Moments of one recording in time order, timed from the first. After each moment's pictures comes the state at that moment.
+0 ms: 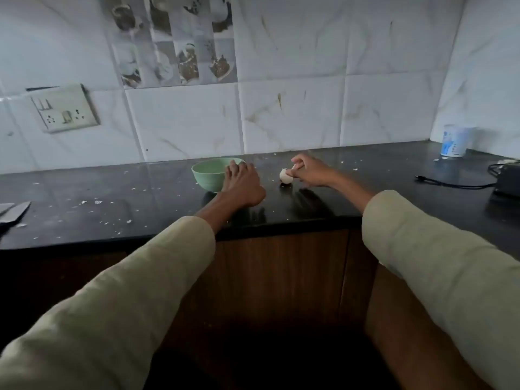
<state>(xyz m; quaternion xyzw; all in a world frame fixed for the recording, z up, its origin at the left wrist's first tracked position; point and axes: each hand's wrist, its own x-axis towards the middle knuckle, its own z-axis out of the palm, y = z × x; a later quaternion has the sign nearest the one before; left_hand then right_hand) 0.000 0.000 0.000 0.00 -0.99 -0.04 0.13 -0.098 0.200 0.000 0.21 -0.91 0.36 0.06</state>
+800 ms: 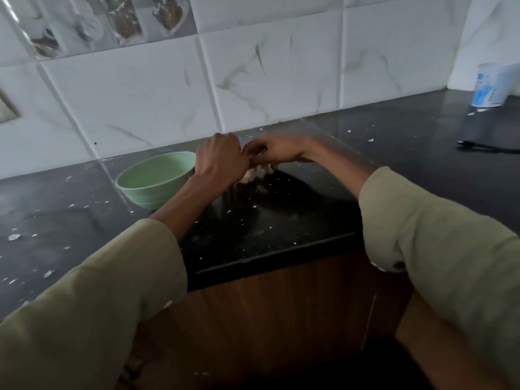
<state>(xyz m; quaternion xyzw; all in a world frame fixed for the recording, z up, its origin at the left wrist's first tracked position) -0.115 -0.016 0.008 0.00 -0.97 -0.06 0.24 -0.194 0.143 0.004 0.39 -0.86 0.31 -0.08</state>
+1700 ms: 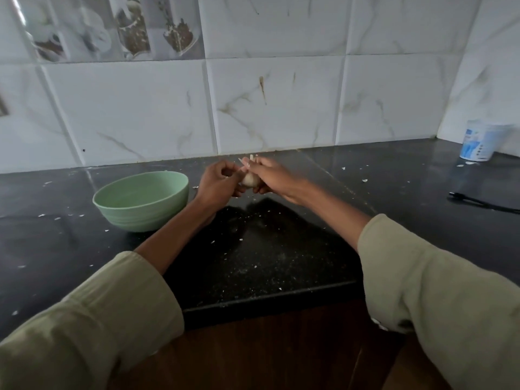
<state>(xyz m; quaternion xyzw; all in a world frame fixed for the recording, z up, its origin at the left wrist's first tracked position) -0.151 -0.021 -0.028 -0.06 -0.77 -0.60 0.19 -0.197 0.133 -0.014 0.24 -0.79 0.56 -0.04</state>
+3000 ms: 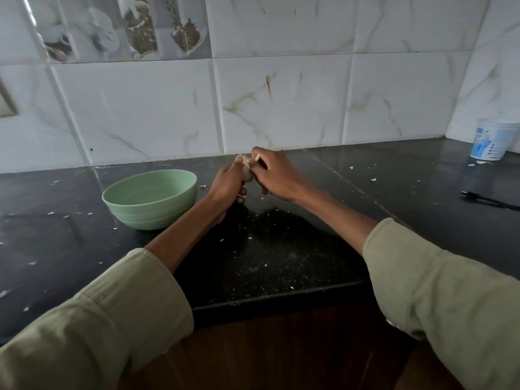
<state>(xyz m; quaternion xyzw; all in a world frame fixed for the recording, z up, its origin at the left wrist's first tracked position) -0.139 -0.012 -0.017 0.01 -0.78 -0.61 0.12 -0.186 0.124 -0.012 0.33 -0.83 0.40 0.19</state>
